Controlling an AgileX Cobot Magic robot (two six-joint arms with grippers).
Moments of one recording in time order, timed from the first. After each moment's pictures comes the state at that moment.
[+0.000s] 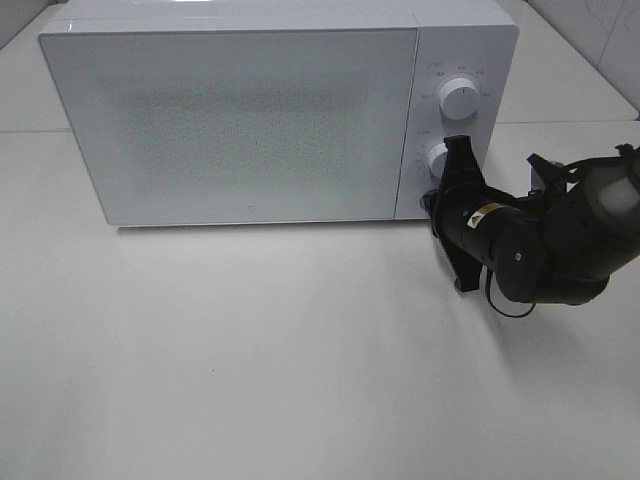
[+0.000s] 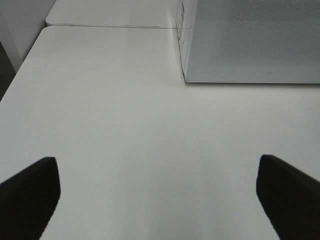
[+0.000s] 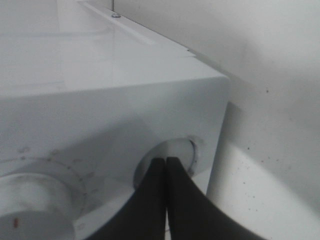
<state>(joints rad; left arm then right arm) 0.05 0.00 -0.52 -0.09 1.08 0.07 0.41 2.11 -0.77 0.32 -0.90 1.36</state>
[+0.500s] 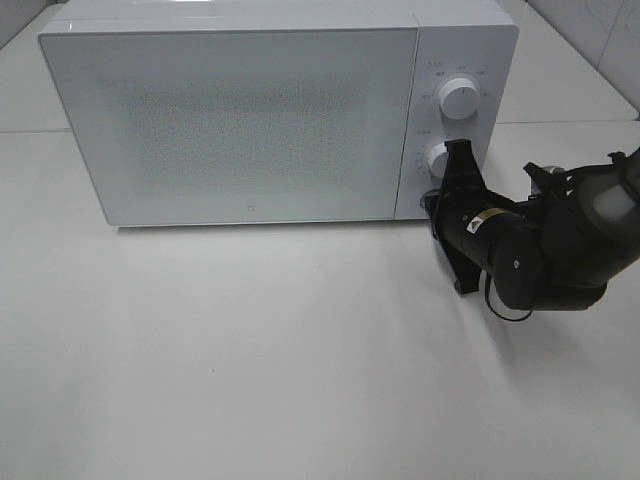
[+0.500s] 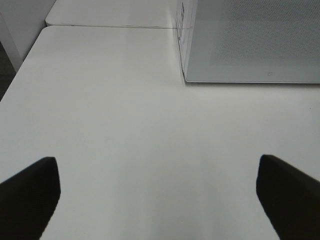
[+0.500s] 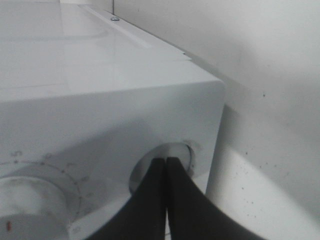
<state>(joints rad) 0.05 0.00 -0.52 -0.09 1.08 0.07 0.41 2.13 -0.76 0.32 -0.95 1.36</state>
